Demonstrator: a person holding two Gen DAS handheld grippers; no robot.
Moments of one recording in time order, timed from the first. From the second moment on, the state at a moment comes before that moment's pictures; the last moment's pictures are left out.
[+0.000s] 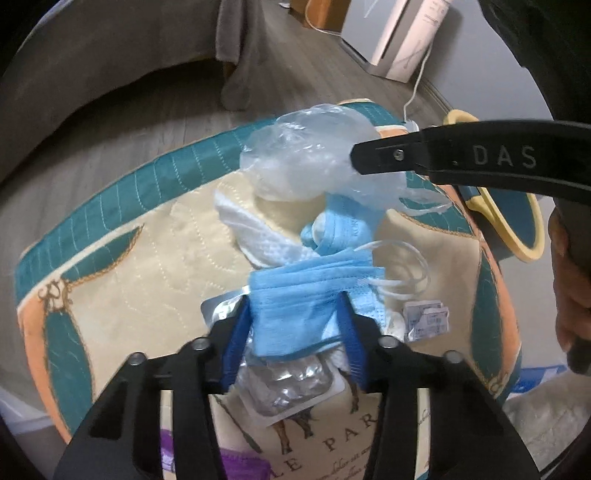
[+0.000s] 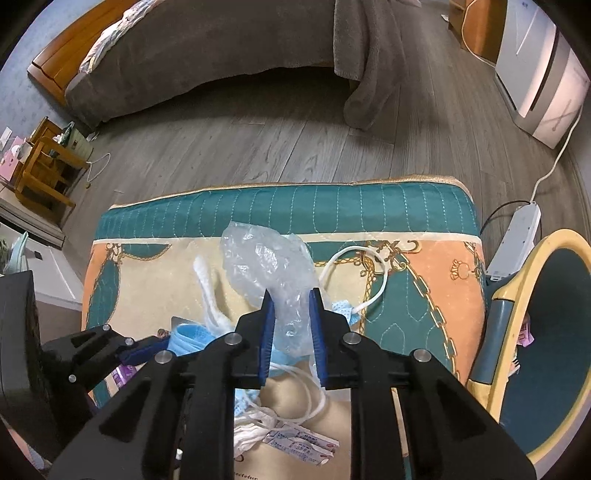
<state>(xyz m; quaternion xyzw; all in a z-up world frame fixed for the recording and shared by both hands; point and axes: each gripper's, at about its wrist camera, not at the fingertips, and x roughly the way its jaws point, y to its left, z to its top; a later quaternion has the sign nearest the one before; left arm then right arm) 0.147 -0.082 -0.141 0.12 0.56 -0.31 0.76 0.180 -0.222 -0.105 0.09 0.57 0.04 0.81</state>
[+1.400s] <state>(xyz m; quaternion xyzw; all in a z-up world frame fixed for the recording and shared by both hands) 0.084 -0.056 -0.033 0.13 0.43 -0.25 0.86 0.084 -0.270 -0.017 0.08 0.49 -0.03 0.87</state>
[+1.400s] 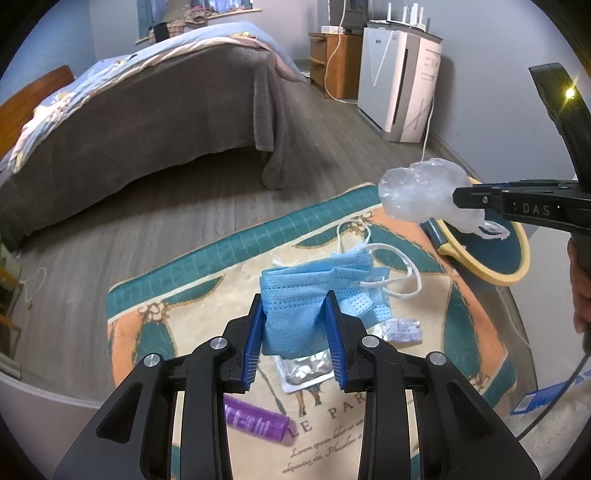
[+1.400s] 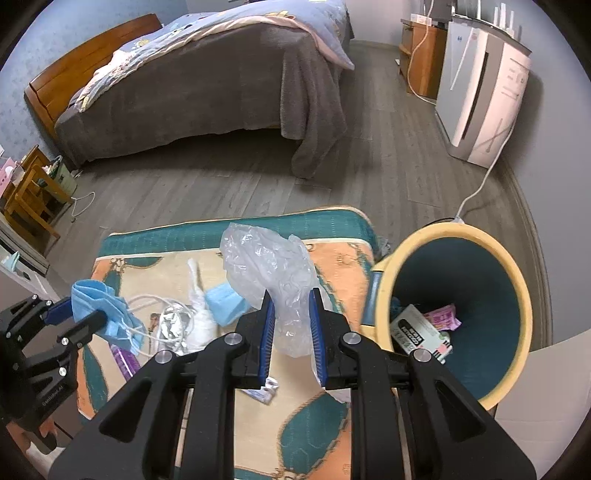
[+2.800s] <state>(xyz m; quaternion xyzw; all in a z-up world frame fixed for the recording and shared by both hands) 0.044 -0.203 -0.047 0.16 0.41 -0.31 0.84 0.048 -0.409 -0.040 0.15 0.49 -0.16 0.84</state>
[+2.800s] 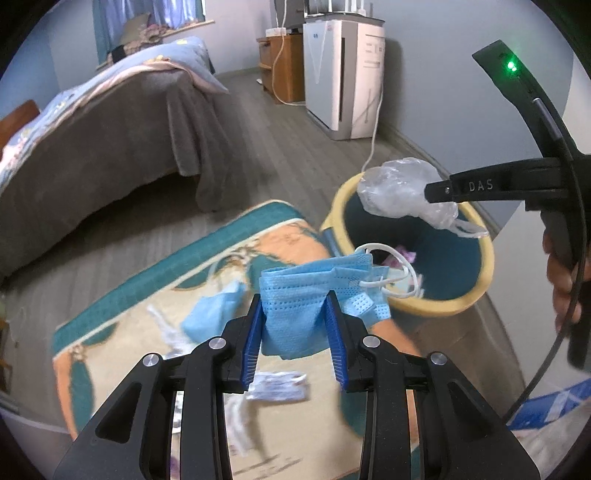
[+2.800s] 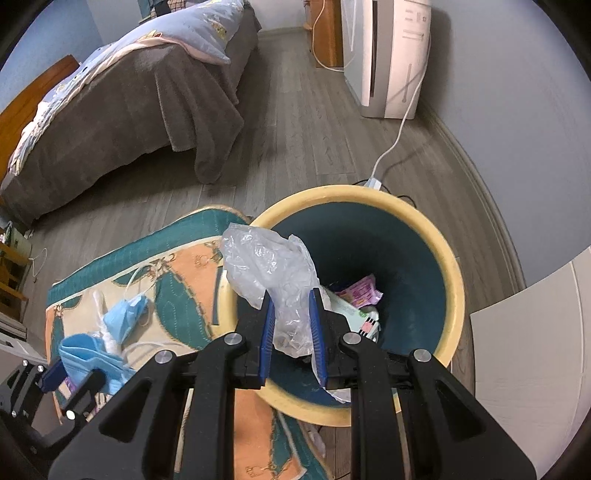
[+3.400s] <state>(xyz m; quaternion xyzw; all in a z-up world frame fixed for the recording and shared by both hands) 0.057 -0.286 -0.057 0.19 0.42 -0.32 0.83 0.024 -0.476 -0.074 0.22 0.50 -0.24 0.80</state>
